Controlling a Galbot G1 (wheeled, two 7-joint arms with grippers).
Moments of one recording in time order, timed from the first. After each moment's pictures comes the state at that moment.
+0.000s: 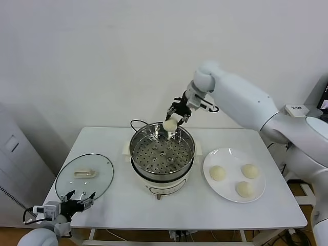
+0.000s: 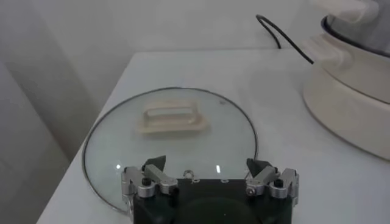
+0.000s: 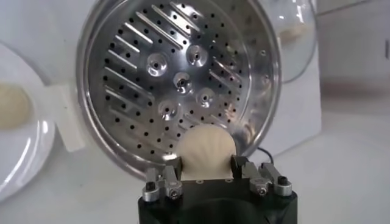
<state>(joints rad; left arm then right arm) 1.48 -0.93 -0.52 -1.88 -0.63 0.41 -0.15 0.35 1.25 -0.78 0.93 -0.43 0.82 -1.09</state>
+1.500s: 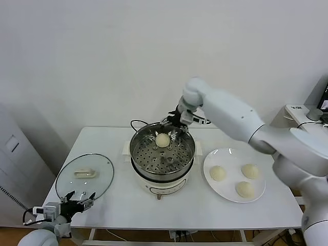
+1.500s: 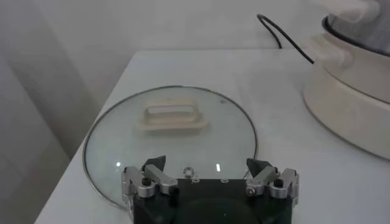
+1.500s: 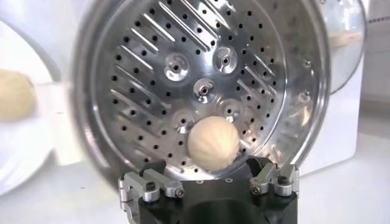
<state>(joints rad) 1.49 -0.93 -0.52 -1.89 -0.63 0.41 -0.15 0.44 1.18 -0.96 0.92 -0.19 0.82 -1.16</state>
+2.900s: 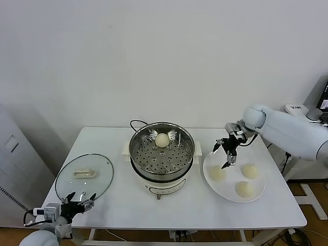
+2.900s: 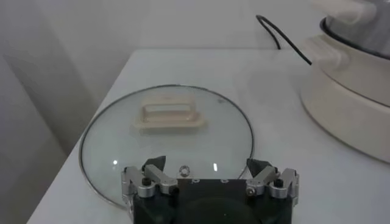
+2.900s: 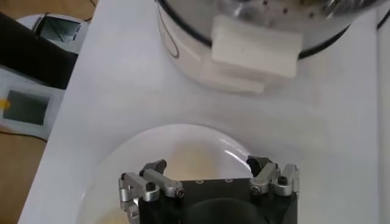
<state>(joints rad) 1.49 -0.95 -0.52 -1.89 -0.63 0.40 -0.15 0.34 0.86 -1.28 0.96 0.38 0.07 -1.12</state>
